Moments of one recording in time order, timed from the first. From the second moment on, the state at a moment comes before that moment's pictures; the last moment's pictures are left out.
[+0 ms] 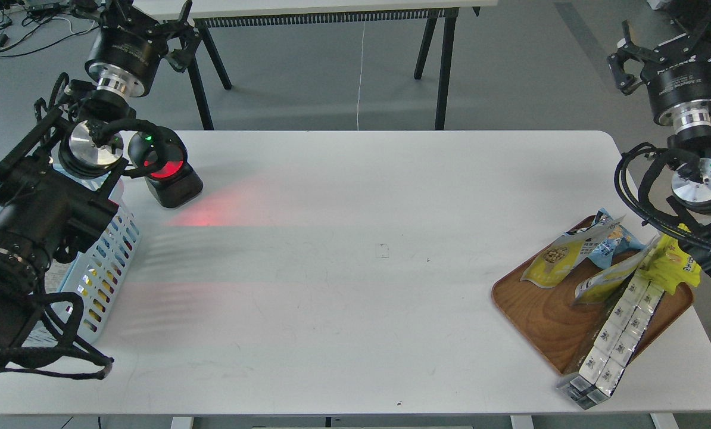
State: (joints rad) left arm -0.96 0.24 -0.97 -0.51 -0.07 -0.44 -0.23; right arm 0.89 -0.42 0.72 0.52 0.24 0.49 0.46
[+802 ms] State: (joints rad) left arm -0.94 0.24 -0.97 -0.50 -0.08 -0.45 -0.24; right arm 1.20 -0.65 0.22 0.78 -0.09 0.49 0.48
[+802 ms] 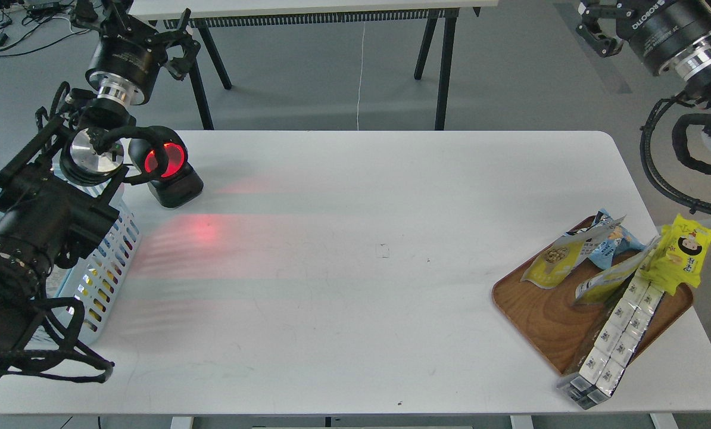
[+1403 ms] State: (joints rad) left arm -0.94 0.25 -0.96 -0.50 -0.08 -0.45 -0.24; right arm 1.79 -0.76 -0.37 1.32 -0.96 0.37 0.49
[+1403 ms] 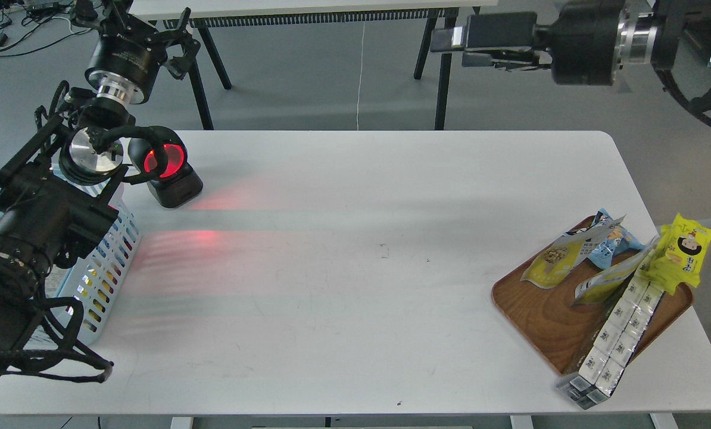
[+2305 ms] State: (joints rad) left arm -0.93 0.26 -0.96 -0.50 -0.07 -0.46 -0.24; right arm 1.89 -0.85 -0.84 1.54 -2.05 0.15 0.49
